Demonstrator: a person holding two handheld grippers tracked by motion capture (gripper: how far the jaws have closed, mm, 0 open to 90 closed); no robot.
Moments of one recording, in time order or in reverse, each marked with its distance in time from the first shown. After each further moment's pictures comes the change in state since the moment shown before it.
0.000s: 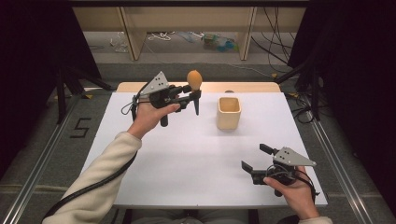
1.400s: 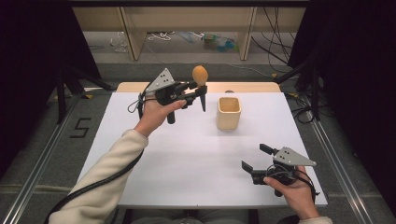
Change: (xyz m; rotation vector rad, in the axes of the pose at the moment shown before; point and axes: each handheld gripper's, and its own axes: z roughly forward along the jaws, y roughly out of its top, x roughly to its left) left arm -0.004 0.006 0.016 -0.045 0.001 -0.017; right arm 0.000 0.000 -0.001 0.014 -0.012 -0.003
